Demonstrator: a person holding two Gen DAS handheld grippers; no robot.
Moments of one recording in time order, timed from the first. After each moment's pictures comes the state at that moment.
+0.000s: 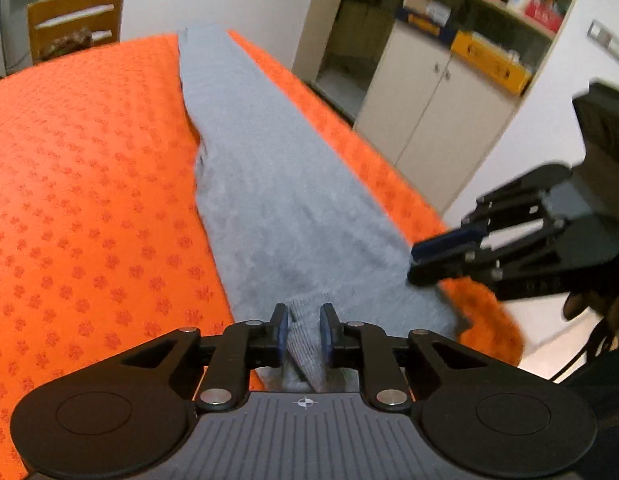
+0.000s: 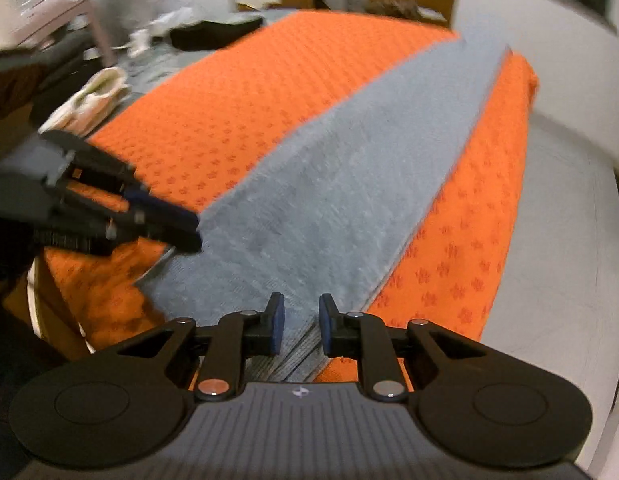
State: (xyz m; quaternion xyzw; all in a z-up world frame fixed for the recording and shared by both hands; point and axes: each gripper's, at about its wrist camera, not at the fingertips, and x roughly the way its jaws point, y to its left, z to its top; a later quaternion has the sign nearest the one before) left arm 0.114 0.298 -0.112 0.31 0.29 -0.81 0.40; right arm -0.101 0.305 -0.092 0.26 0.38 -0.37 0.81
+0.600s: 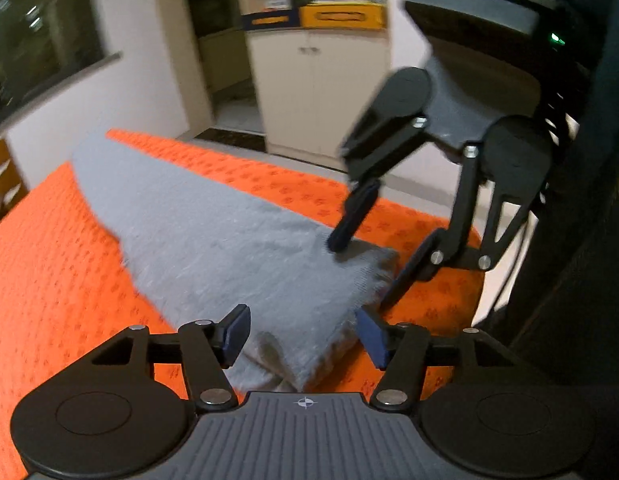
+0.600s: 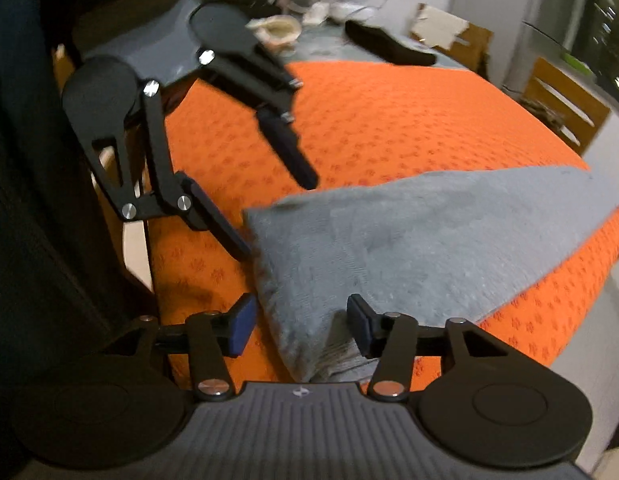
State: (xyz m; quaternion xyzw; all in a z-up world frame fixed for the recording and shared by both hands) left arm 0.083 0.357 -0.106 0.41 0.05 -0.87 0.27; right arm -0.077 0.347 -0.097 0.05 0.44 -0.19 0.88
